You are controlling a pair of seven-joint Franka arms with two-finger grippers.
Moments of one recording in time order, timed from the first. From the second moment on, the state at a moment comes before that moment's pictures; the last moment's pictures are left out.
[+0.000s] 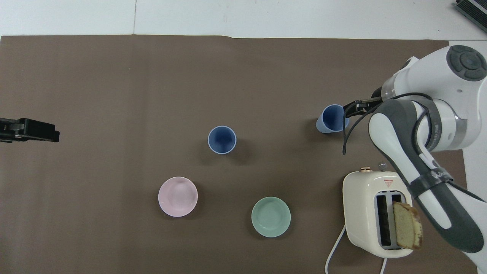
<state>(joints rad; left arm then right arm) 0.05 -0.09 -0.11 -1.63 -0.05 1.55 -0.02 -0.04 0.28 0.10 -1.76 0.02 2.05 -0.04</state>
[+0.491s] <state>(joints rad) 0.05 -0.10 -0.11 -1.60 -0.05 1.55 -0.02 -0.01 0.30 0.11 -1.81 0.02 2.08 -0.04</state>
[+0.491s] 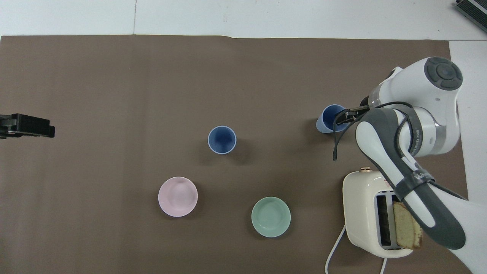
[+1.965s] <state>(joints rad) 0.05 -0.09 -0.12 -1.57 -0.05 1.47 -0.01 0.05 0.31 0.18 -1.56 0.02 1.86 0.21</state>
